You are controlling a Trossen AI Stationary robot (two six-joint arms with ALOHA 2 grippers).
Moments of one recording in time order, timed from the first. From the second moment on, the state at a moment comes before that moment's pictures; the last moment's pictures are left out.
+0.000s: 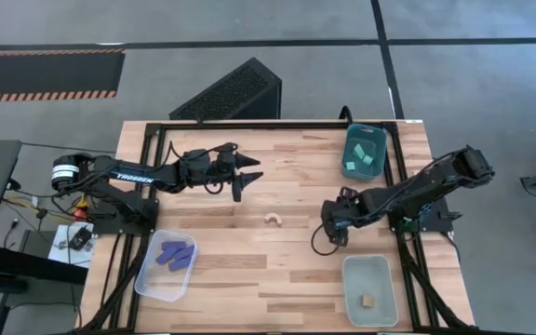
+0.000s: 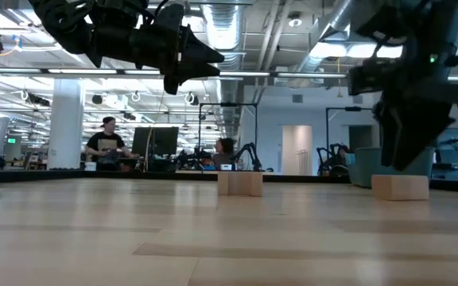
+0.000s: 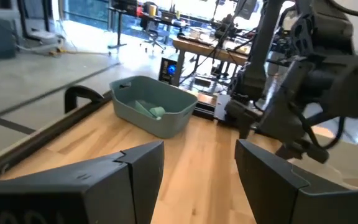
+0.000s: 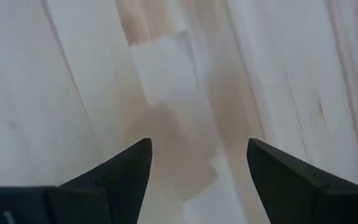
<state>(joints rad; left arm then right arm) 0.22 1.36 0.59 0.67 0.02 -0.21 0.25 1.39 0.75 -0.68 0.24 0.52</state>
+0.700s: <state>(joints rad) 0.22 1.36 0.59 0.71 -0.03 -0.20 0.11 1.51 0.75 -0.39 0.23 0.68</state>
